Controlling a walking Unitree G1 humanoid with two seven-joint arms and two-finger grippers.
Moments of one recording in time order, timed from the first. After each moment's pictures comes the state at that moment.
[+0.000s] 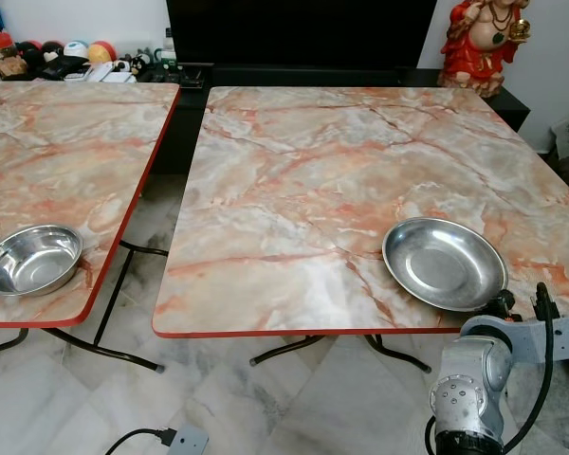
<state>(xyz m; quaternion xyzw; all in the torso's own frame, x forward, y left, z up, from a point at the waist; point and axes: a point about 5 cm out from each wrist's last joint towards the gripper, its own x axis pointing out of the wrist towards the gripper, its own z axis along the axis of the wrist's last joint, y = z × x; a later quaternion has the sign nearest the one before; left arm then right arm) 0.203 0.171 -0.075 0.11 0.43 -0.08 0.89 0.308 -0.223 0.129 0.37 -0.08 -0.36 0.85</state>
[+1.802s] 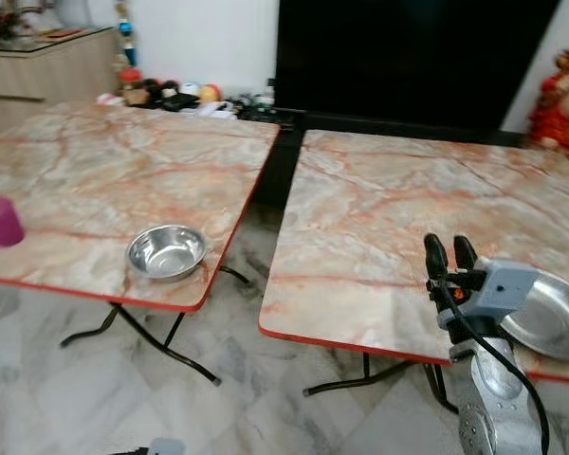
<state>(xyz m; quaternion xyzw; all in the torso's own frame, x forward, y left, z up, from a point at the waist) 0.191 0.189 -0.080 0.05 0.44 0.03 0.90 0.301 -0.191 0.160 0.04 -0.14 0.00 0.99</state>
